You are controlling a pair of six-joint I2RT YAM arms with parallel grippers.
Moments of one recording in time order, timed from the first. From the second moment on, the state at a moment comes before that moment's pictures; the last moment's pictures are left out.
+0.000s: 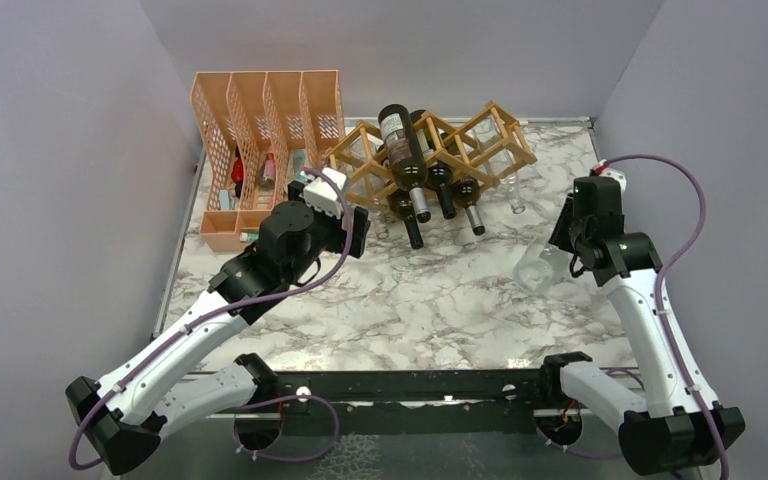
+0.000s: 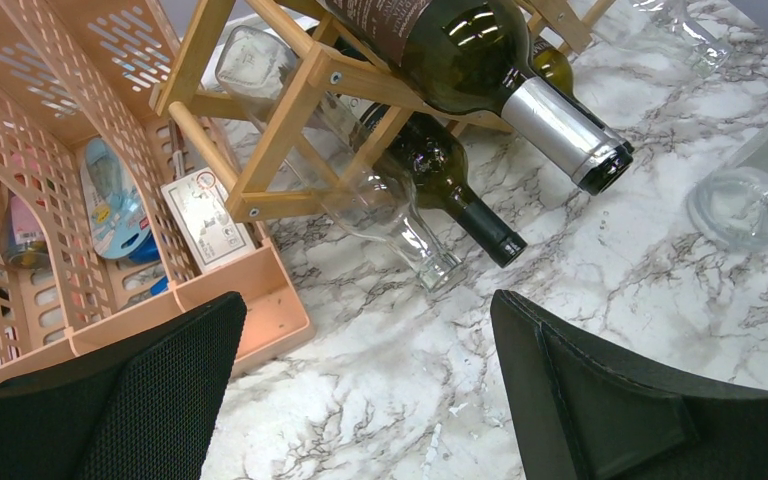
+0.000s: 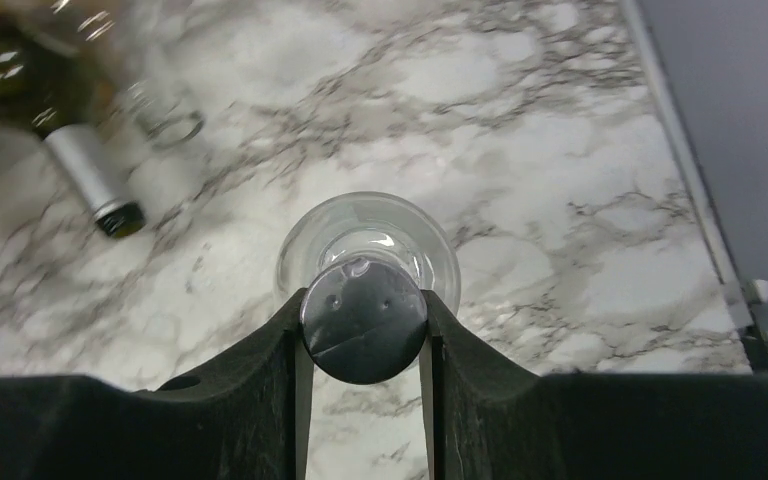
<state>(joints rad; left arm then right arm) -0.75 0.91 0.94 -0.30 -0.26 -0.09 0.12 0.97 1.04 -0.82 0.41 0.36</state>
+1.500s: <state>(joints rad) -0.75 0.90 0.94 -0.28 -0.37 -0.17 0.83 1.19 1.00 -0.27 -0.30 0.42</state>
